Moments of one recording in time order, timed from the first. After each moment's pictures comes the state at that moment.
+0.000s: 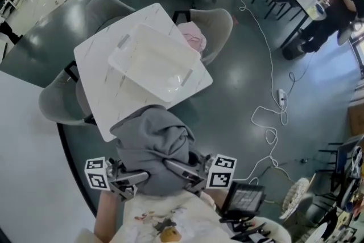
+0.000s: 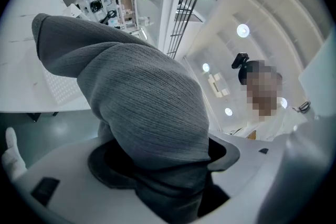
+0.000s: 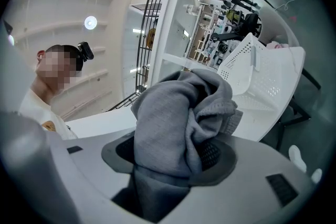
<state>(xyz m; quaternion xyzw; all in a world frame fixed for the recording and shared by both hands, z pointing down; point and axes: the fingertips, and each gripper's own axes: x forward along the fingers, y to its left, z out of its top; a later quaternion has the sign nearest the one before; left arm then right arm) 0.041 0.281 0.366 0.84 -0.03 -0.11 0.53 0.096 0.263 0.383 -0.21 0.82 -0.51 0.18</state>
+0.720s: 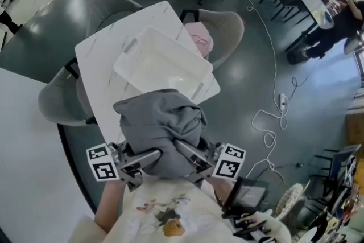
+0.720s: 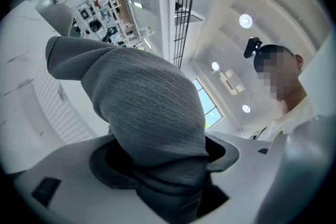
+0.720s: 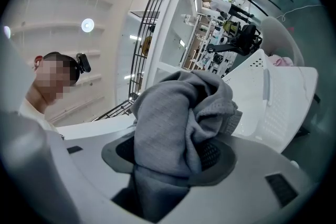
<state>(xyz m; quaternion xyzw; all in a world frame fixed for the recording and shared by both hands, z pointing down) 0.048 0.149 0.352 0.85 -0.13 -0.09 0.49 0.108 0.139 0.370 -0.26 0.80 -0.50 0.20</state>
